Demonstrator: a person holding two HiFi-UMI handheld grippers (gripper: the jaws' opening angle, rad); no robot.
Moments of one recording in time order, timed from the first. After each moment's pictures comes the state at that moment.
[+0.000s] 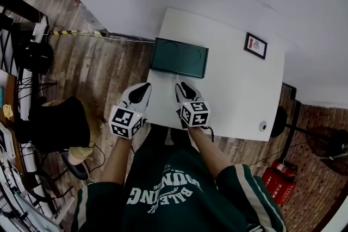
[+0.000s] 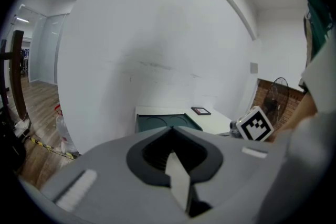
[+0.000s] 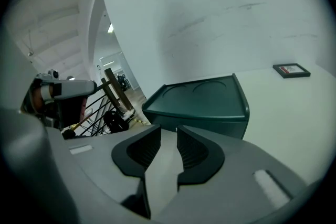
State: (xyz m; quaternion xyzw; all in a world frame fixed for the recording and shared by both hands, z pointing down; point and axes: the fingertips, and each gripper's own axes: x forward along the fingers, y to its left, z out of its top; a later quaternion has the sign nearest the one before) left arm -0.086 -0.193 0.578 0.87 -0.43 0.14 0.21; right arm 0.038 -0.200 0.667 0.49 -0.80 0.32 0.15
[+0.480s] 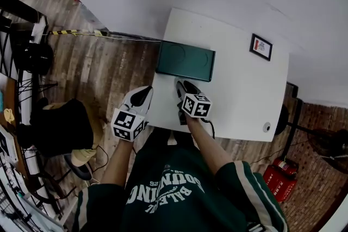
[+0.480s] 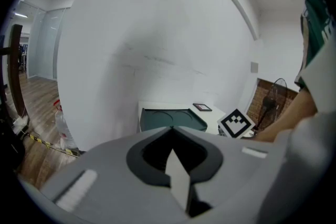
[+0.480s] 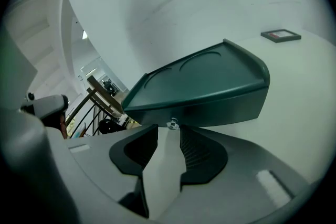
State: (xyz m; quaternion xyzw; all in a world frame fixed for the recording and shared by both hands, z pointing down) left arm -0.108 -0.202 0.598 0.87 -0.42 0.15 0.22; right arm 0.027 -0.226 0.718 0.51 -0.73 0.43 0.14
